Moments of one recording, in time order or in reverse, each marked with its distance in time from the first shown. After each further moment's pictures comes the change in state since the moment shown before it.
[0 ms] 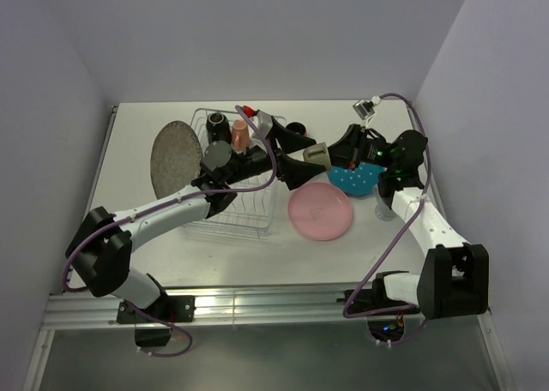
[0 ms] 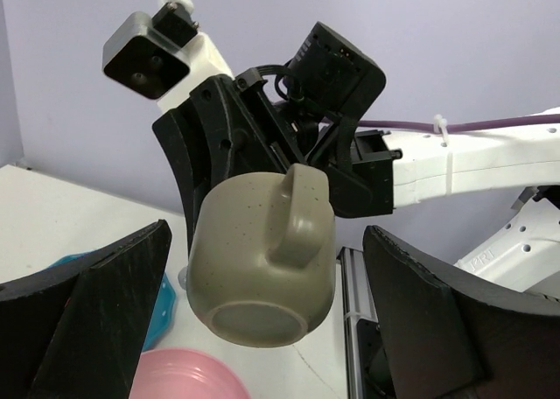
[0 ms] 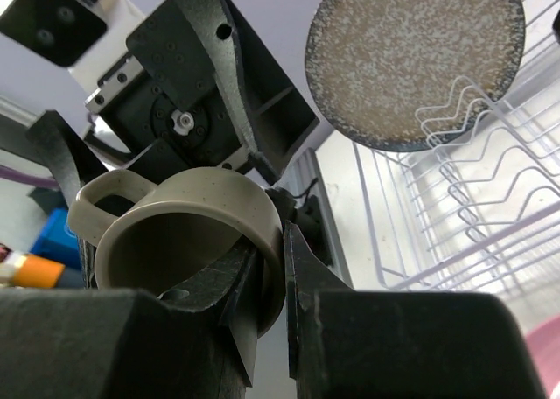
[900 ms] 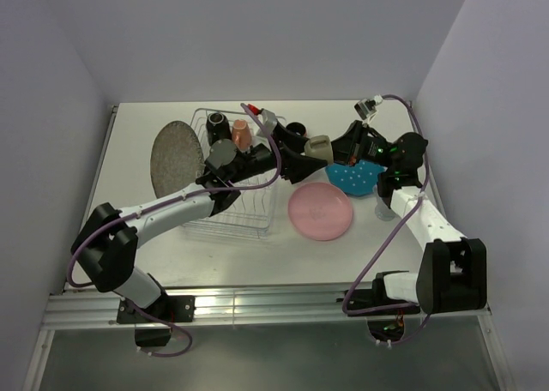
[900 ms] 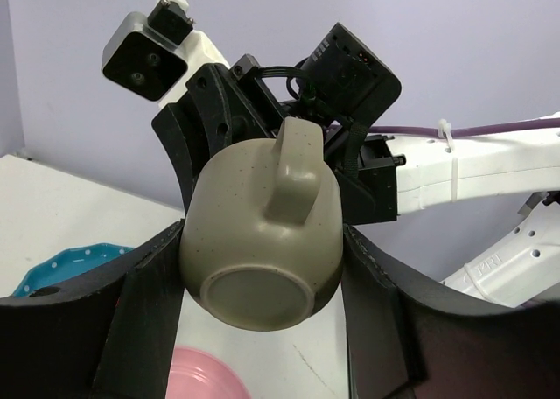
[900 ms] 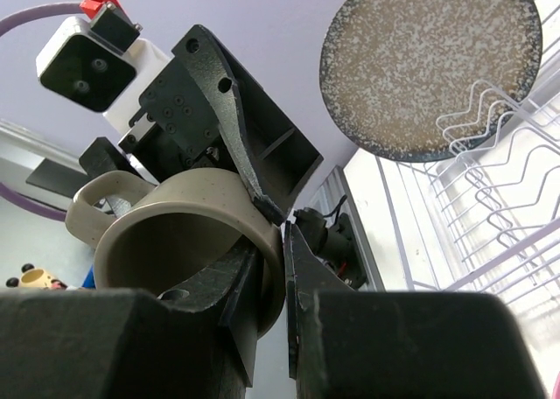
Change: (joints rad) left arm -0.005 0.038 0.023 0.001 -0.016 -0.008; right arm 0.000 0.035 -0.014 0.132 0.050 0.215
